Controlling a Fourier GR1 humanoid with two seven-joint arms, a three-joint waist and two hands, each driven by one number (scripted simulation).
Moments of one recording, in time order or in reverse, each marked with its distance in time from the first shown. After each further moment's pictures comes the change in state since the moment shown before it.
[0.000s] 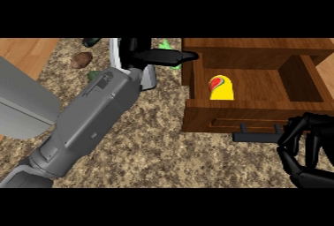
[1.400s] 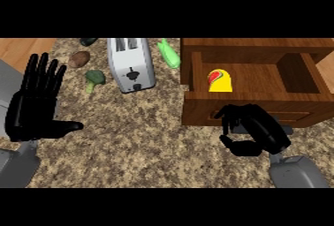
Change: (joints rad) left arm 0.795 0.387 0.209 -0.621 0.051 -0.278 0.038; right arm -0.144 -0.031 0.315 0.551 0.869 -0.173 -0.338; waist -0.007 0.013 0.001
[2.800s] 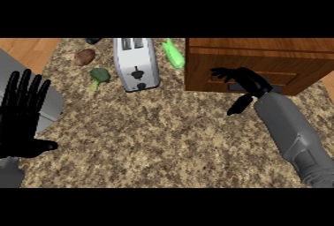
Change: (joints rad) left arm 0.135 -0.046 0.179 0.043 -0.048 -0.271 0.000; right arm -0.671 0.018 -0.232 1.181 0.113 -0.131 -0.426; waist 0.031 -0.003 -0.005
